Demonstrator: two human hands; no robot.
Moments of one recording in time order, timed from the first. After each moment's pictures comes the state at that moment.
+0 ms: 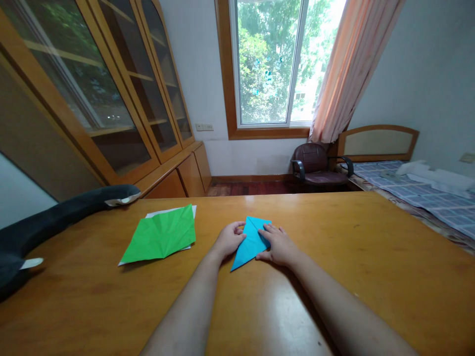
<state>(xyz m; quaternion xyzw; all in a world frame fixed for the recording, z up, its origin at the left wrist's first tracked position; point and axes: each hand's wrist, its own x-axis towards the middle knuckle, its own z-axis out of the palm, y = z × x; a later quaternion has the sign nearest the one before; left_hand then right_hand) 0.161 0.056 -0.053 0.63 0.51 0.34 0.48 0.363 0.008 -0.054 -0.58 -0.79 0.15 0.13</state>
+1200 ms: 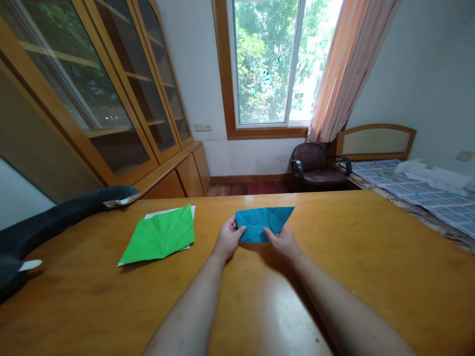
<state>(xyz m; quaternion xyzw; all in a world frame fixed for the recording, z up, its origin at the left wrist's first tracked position) 0.174 0.053 -0.055 0.50 0.32 0.52 0.61 0.358 0.010 -0.046 -0.50 -0.65 0.22 0.54</state>
